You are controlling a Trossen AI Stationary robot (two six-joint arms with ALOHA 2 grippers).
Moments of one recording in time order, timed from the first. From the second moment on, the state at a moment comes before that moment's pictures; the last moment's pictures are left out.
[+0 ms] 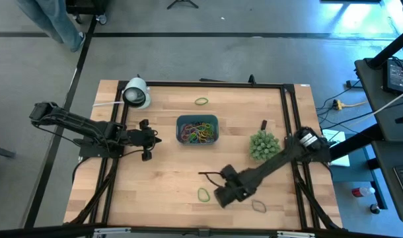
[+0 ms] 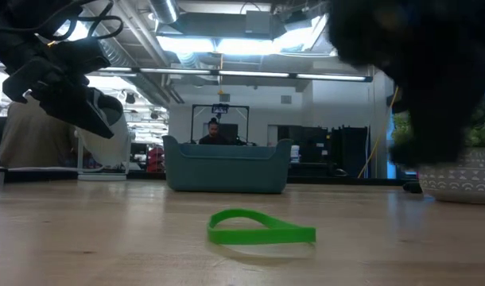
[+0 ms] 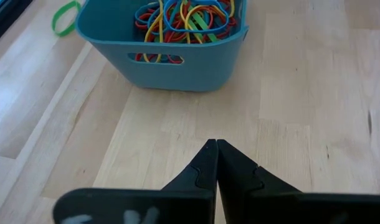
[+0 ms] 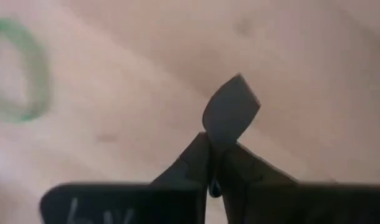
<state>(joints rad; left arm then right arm) -0.18 0.74 0.29 -0.30 -0.35 -0.22 0.57 2.02 1.51 -1.02 0.13 1.55</state>
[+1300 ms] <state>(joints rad) -0.18 0.74 0.29 -0.29 -0.34 -0.13 -0.09 2.15 1.78 -0.87 0.16 0.54</state>
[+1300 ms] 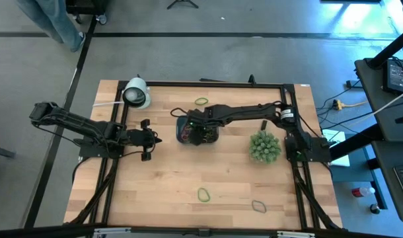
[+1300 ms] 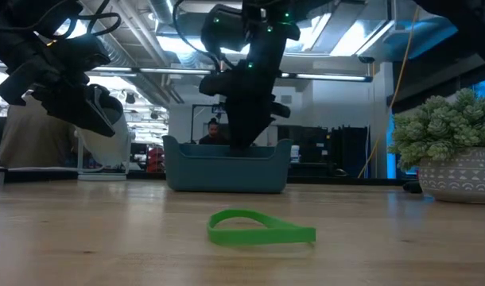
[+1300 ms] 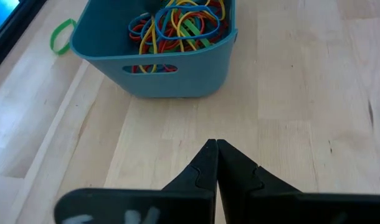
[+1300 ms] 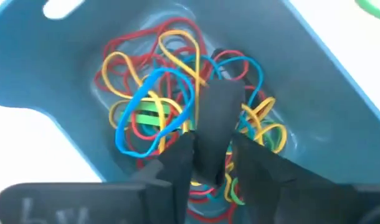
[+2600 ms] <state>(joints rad) -0.18 0.74 0.29 -0.29 -0.34 -0.10 0.54 1.90 1.78 -1.25 -0.03 1.22</state>
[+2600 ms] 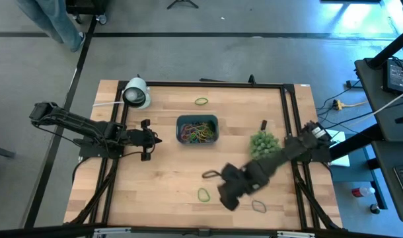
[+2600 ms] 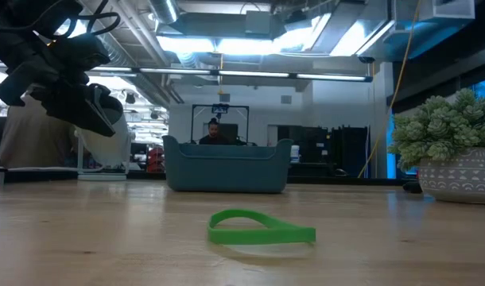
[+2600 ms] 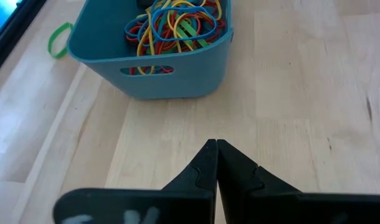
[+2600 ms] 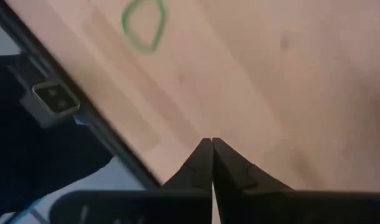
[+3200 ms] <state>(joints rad) -0.18 0.74 0.29 -0.29 -0.32 -0.12 0.81 1.91 1.39 -1.02 -0.21 1.82</state>
